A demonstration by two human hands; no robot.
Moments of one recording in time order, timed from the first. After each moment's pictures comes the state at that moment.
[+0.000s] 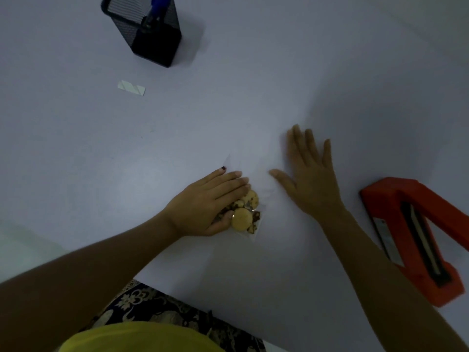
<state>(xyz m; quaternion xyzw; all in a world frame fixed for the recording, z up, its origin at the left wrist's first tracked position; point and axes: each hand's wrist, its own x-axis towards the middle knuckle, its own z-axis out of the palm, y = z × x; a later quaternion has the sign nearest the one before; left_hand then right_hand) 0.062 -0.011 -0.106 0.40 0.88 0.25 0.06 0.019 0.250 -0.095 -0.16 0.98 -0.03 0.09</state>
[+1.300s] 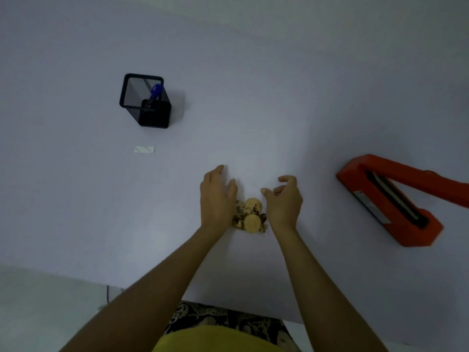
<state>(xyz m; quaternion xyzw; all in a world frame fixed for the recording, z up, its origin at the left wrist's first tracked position) 0.044 0.019 -0.055 -0.05 0.88 0.46 0.09 0.069 0.154 -0.059 0.39 0.82 -0.41 -0.01</state>
